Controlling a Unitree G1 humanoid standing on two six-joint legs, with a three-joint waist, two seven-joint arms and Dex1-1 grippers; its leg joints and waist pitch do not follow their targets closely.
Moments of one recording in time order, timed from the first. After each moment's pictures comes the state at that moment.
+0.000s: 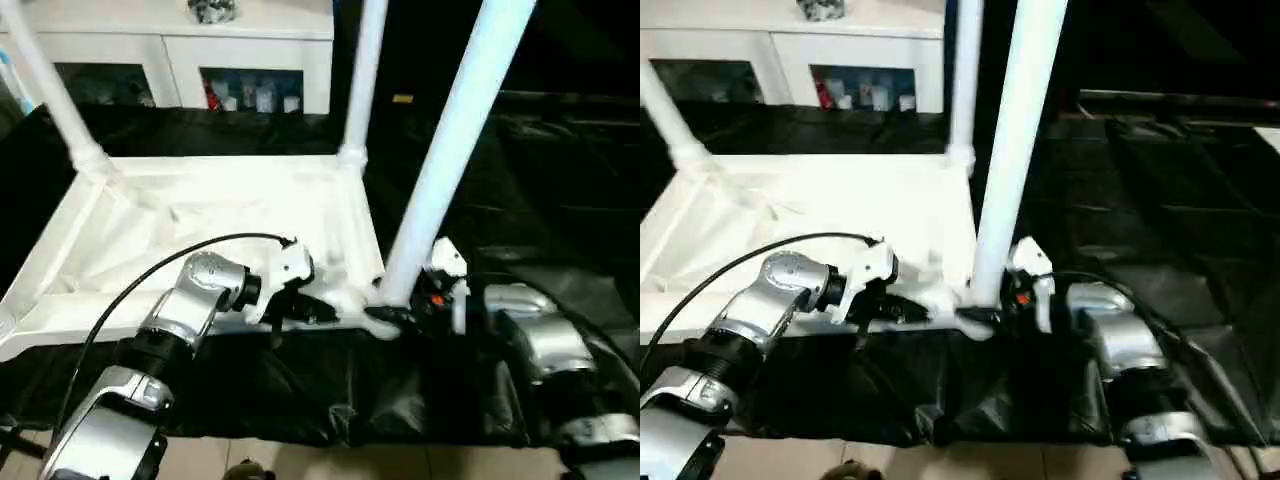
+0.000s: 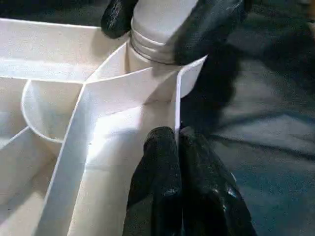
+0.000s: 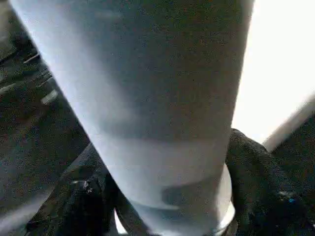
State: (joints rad) left arm -0.64 0.26 -0.25 0.67 0.05 0.11 -1.17; right arm -0.49 -0.25 0.04 0.62 0.15 0.14 0.98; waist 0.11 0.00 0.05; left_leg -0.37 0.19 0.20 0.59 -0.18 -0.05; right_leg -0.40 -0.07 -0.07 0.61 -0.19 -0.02
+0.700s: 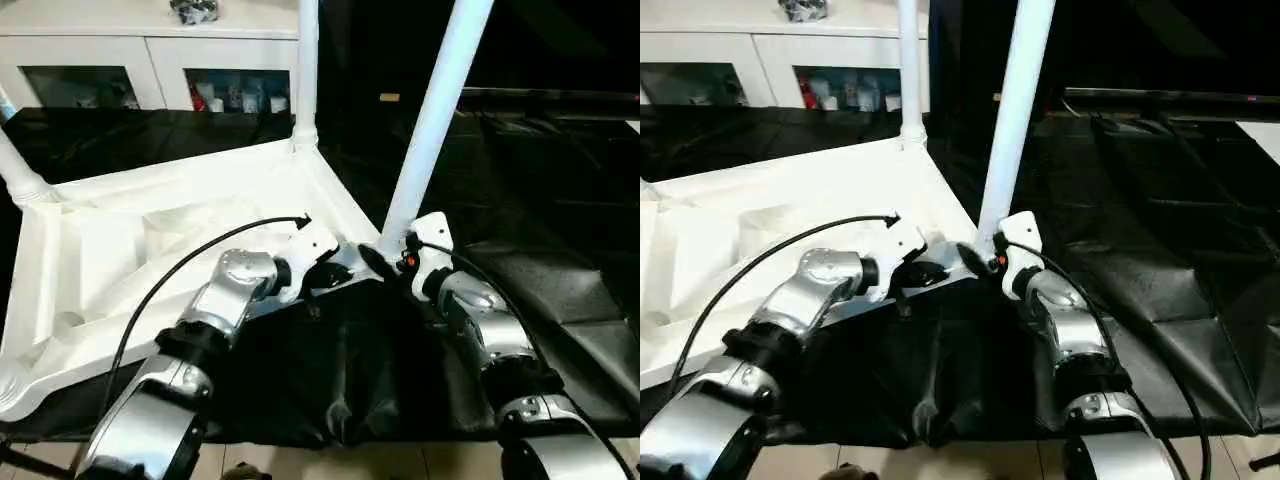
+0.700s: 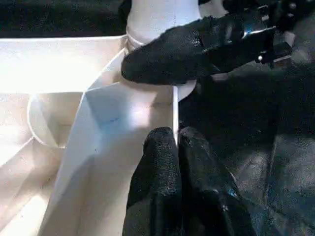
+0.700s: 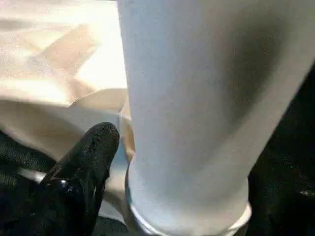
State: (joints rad) left arm -0.67 0.16 -0.23 0.71 0.10 0.12 -0.94; right arm -0.54 -0.14 0.00 0.74 0.06 0.00 0.62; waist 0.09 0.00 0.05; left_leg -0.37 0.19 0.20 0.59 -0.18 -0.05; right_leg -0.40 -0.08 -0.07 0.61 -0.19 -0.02
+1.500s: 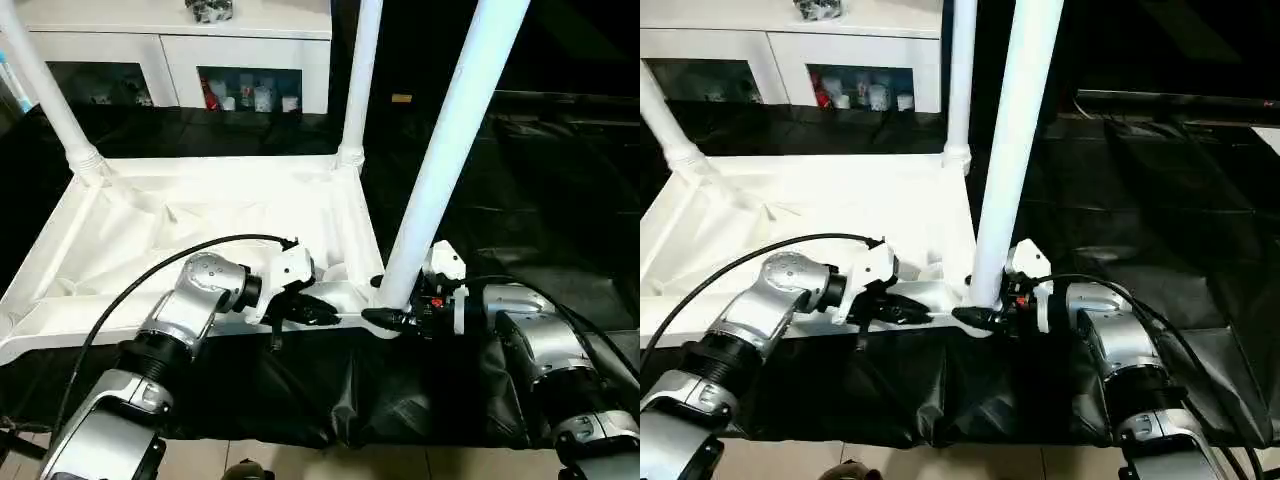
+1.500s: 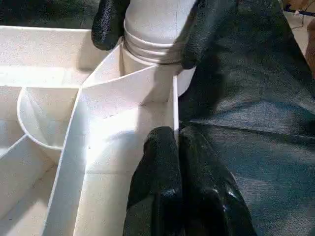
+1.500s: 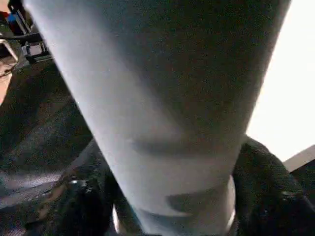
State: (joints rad) left arm -0.61 0.30 -0.28 0.61 0.03 0.07 -1.31; right arm -0.46 -0.34 0.12 0.59 0.15 0.08 1.24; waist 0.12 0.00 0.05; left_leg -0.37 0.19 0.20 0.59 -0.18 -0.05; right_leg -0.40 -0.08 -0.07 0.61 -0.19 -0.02
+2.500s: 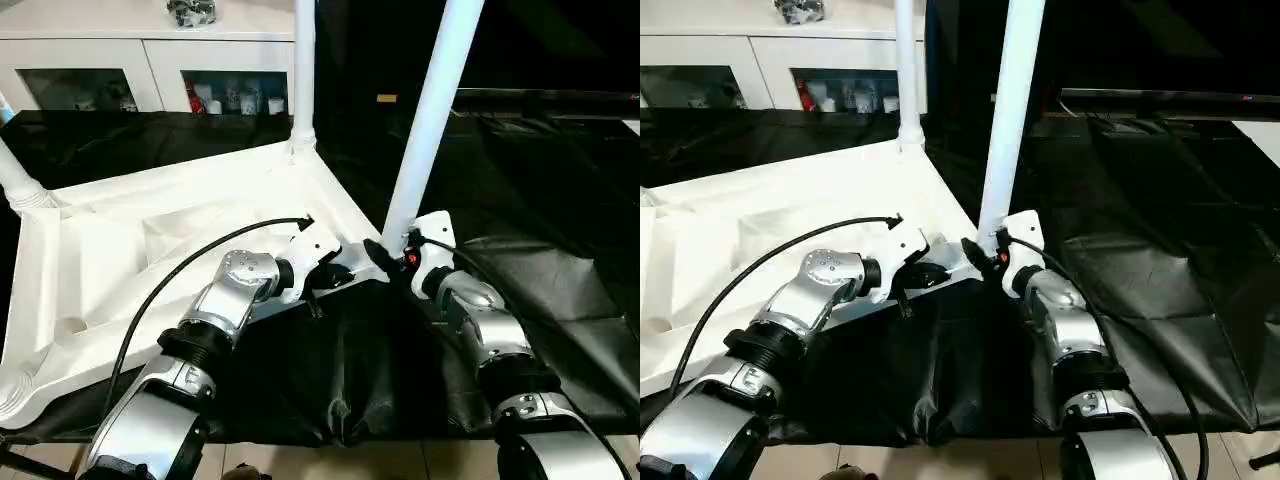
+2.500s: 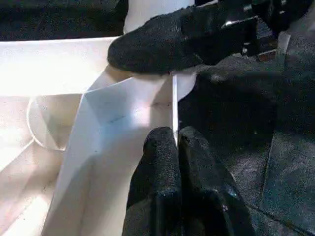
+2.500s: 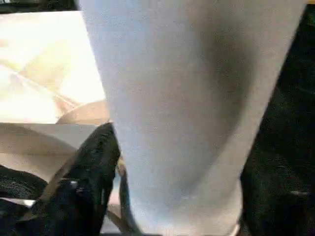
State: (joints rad) left arm -0.69 0.14 -0.23 0.74 0.11 0.11 -0.89; right arm -0.56 -0.10 -0.04 0.77 0.09 0.03 0.51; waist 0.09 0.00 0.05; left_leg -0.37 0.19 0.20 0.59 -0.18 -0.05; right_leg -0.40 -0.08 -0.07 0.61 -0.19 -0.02
